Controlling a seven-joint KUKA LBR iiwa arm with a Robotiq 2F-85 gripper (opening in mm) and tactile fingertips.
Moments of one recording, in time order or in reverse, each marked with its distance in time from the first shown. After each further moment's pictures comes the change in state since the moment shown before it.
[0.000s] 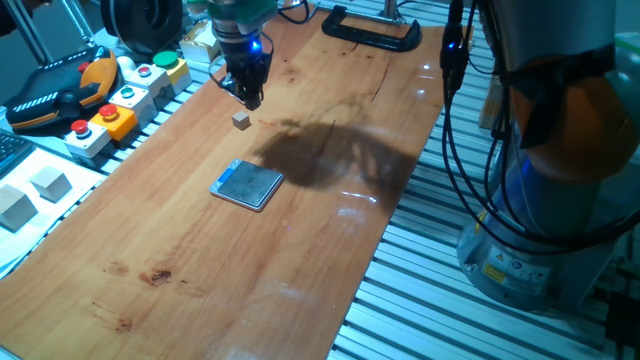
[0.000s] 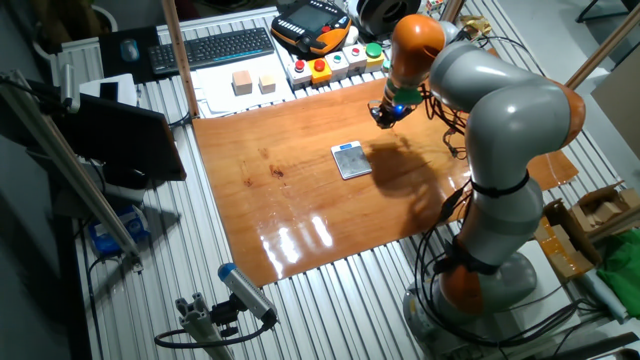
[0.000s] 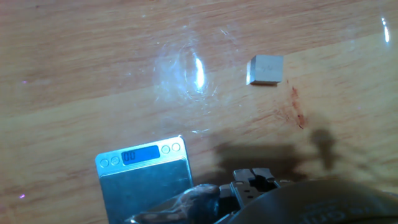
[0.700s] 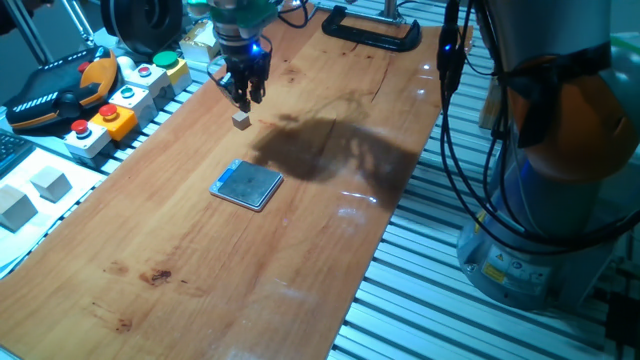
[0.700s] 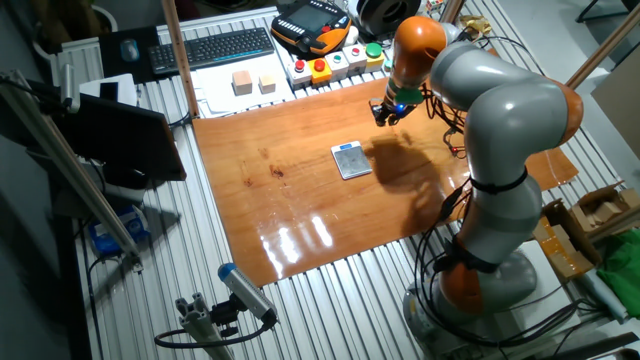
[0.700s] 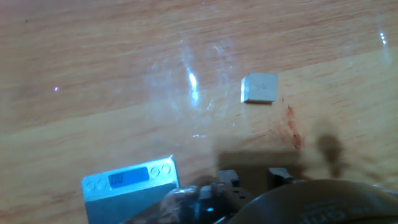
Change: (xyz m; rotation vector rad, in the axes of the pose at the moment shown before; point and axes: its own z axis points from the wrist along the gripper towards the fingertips) arm -0.020 -0.011 0.018 0.006 -0.035 0.037
